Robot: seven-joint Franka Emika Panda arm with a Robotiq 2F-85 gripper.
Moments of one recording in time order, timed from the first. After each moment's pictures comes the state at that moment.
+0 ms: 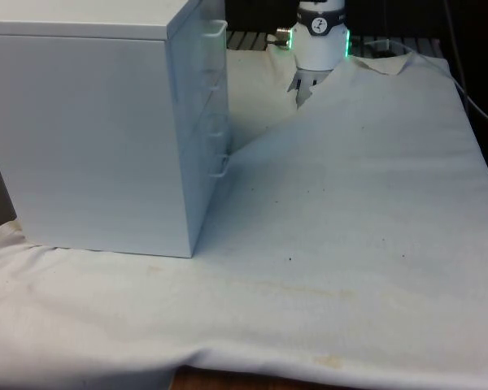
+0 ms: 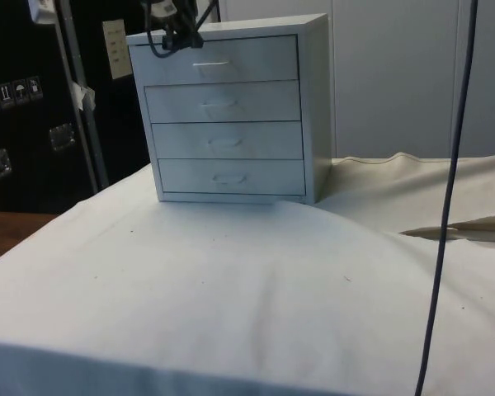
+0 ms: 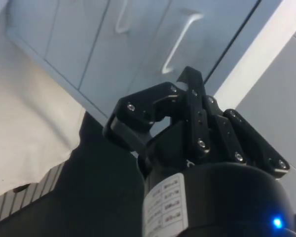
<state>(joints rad) 0.83 0.26 -0.70 -1.85 -0.77 1.85 0.46</state>
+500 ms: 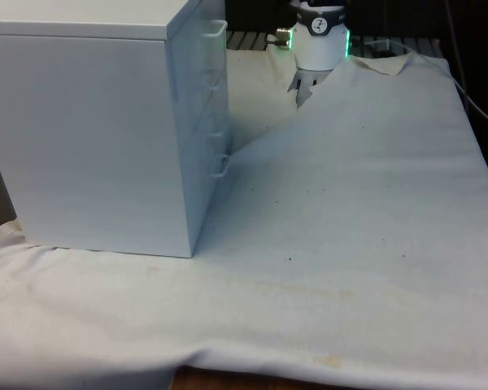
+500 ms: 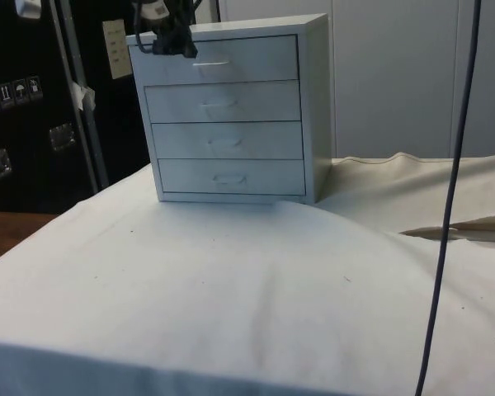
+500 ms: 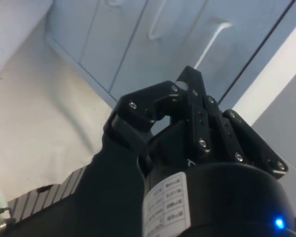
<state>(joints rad) 0.83 0.26 -0.66 -1.84 -0.69 1.86 0.49</state>
